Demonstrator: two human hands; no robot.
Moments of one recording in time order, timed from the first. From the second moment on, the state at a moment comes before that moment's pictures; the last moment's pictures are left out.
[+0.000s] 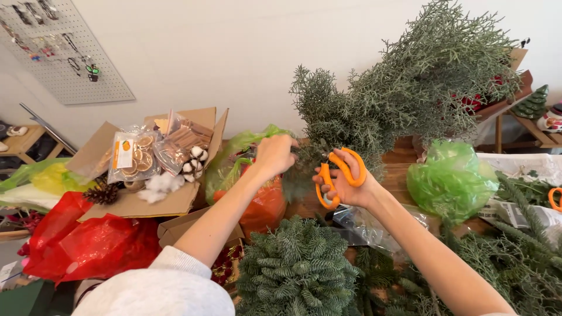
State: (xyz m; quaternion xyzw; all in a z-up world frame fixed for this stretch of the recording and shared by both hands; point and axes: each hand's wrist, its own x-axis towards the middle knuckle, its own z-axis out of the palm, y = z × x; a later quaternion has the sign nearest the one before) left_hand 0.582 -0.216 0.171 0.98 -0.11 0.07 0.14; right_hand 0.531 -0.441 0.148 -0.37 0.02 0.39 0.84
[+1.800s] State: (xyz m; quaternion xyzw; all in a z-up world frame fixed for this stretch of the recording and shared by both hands) left_hand 0.017 -0.268 -0.211 0.76 -0.05 0.11 0.64; right_hand -0.004 -0.481 -0.148 -0.71 -0.14 -0.11 0.68
